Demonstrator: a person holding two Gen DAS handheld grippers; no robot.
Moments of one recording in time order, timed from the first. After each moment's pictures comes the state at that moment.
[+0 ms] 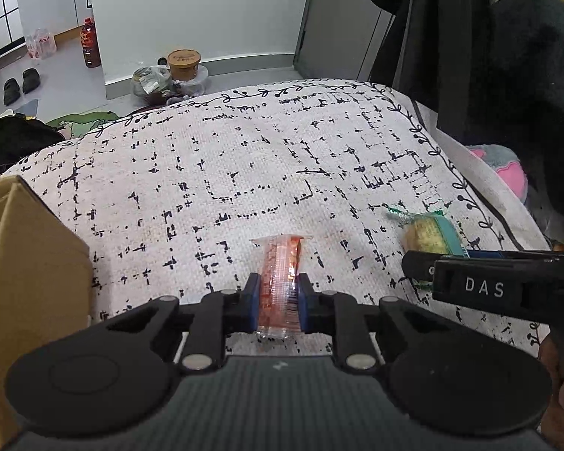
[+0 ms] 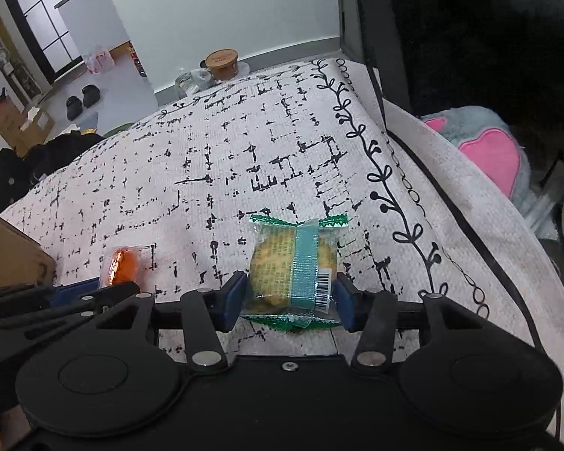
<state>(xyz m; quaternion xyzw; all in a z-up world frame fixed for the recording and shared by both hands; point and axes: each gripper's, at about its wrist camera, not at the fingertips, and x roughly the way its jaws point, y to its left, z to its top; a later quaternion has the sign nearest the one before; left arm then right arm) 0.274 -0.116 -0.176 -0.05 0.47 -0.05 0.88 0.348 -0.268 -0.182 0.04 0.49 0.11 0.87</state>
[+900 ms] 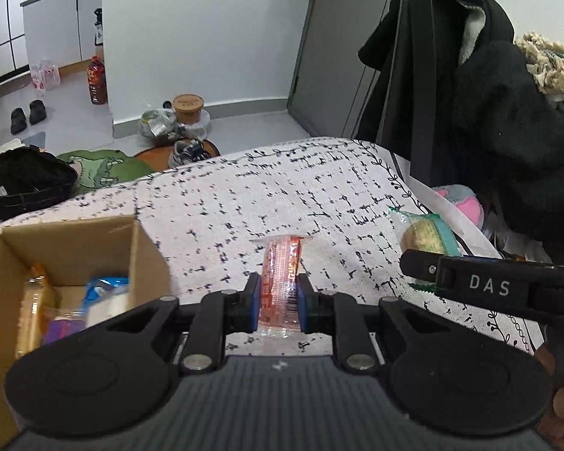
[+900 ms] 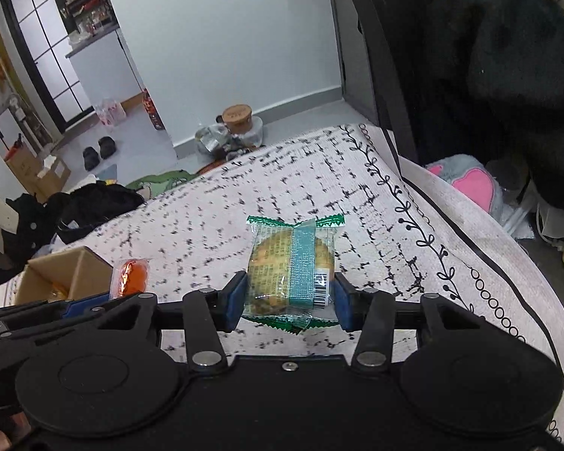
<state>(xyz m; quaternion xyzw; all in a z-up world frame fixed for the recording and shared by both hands) 0.220 -0.071 -0.105 -0.06 0.41 -0.06 0.91 0.286 -0.234 -0.110 0.08 0.41 0.10 0.90</state>
